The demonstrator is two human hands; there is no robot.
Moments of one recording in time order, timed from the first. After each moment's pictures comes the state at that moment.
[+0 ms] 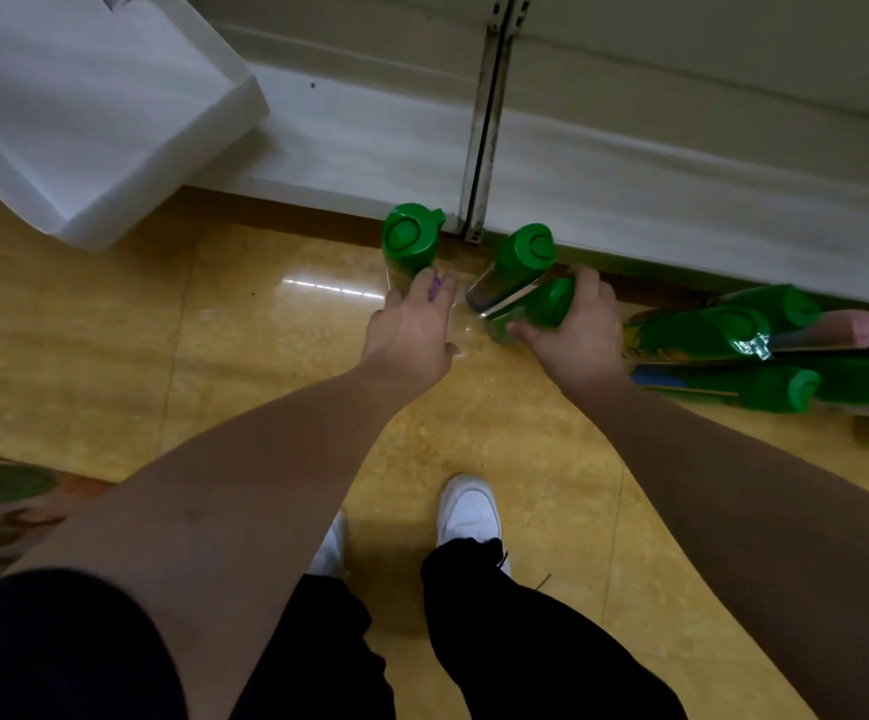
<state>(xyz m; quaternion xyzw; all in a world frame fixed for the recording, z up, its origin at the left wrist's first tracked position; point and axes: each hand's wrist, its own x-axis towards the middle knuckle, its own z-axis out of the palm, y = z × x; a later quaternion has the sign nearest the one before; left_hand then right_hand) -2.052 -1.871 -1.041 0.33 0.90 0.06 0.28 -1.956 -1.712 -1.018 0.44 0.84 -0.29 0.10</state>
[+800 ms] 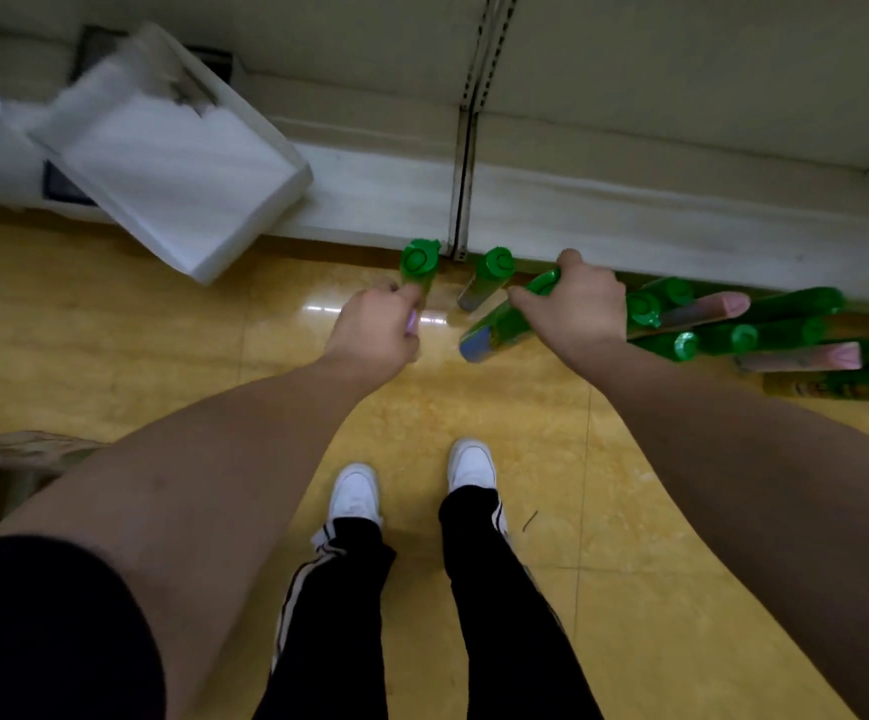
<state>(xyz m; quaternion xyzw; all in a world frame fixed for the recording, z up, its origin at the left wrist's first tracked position) -2.063 -1.946 -0.837 0.34 0.89 0.14 0.27 -1.955 -1.750 -0.799 0.41 0.89 -0.18 0.12</state>
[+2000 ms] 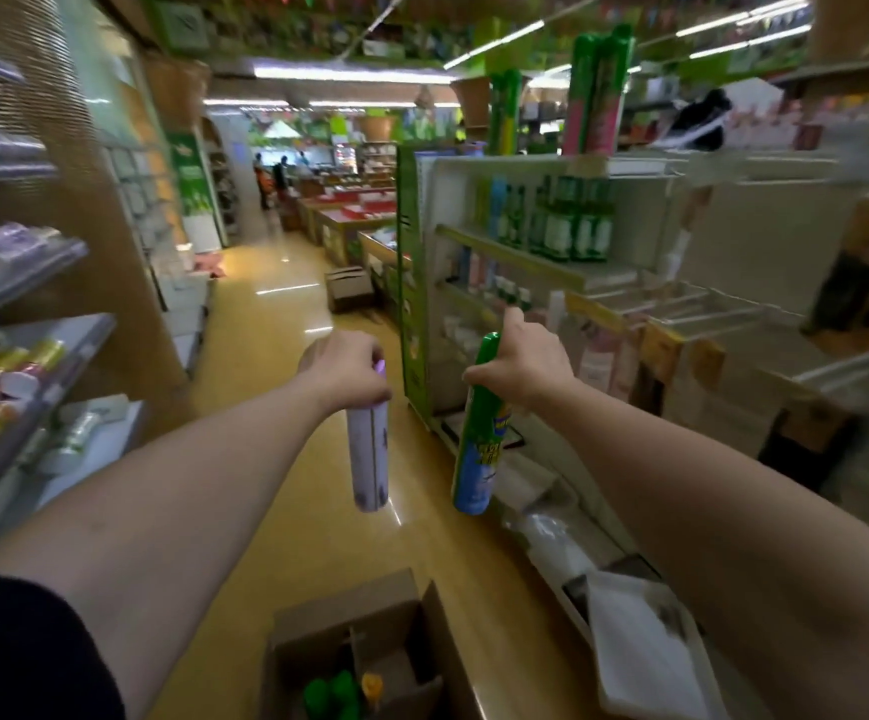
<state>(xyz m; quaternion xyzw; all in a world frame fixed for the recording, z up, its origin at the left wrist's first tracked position) -1.974 -2.466 -0.149 -0.21 0.97 0.06 -0.14 -2.077 -2.267 -0.153 -0.27 0.92 -0.25 -0.11</state>
